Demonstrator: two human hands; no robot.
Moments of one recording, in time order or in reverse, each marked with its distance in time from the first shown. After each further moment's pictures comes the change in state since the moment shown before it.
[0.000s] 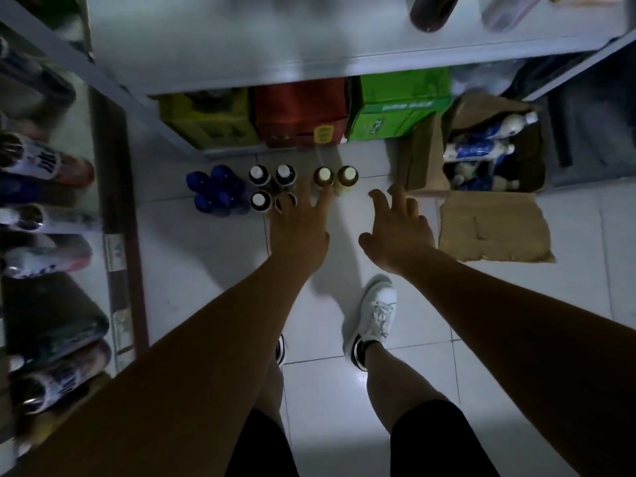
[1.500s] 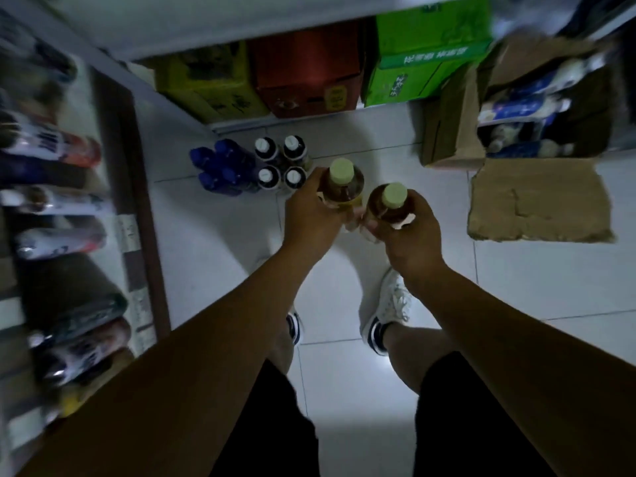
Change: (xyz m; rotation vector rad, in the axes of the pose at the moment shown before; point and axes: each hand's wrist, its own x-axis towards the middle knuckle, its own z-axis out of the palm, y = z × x) left_hand 0.032 0.014 0.078 -1.184 0.045 -0.311; right_hand 0.021 0.025 0.097 1.205 0.204 0.221
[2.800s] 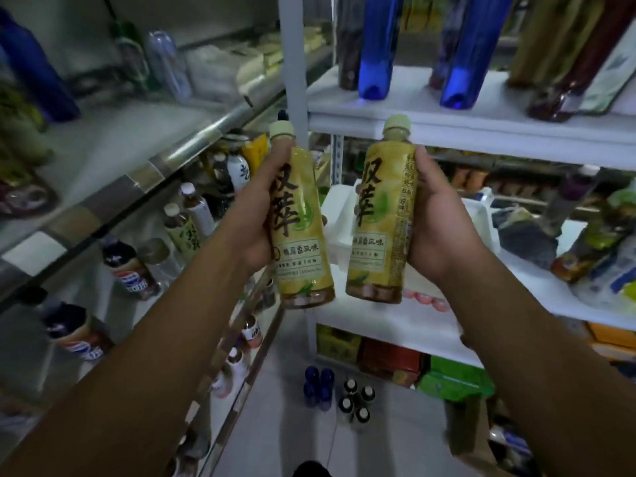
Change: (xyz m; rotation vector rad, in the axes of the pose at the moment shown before) left_hand -0.339 0.453 -0.447 -0.820 0.042 0.408; right_hand -0.356 -0.601 -0.044 0.588 -0.856 -0.383
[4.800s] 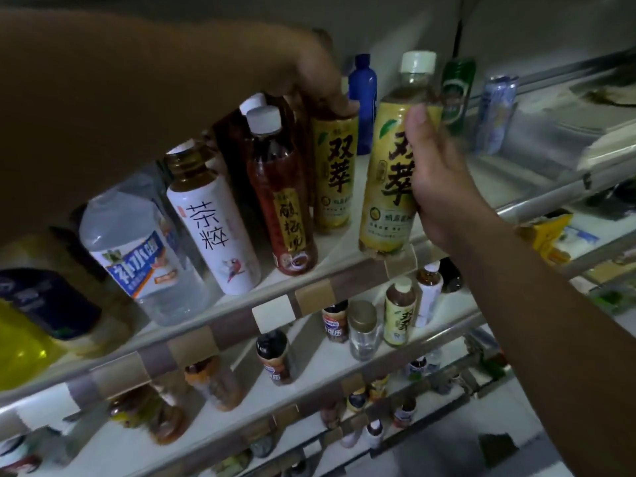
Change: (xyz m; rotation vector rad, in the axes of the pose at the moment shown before) left_hand 0.033 0.344 -0.235 1.418 0.989 -0.252; right_hand 0.248 0.082 0.359 -0.244 -0.813 -0.125
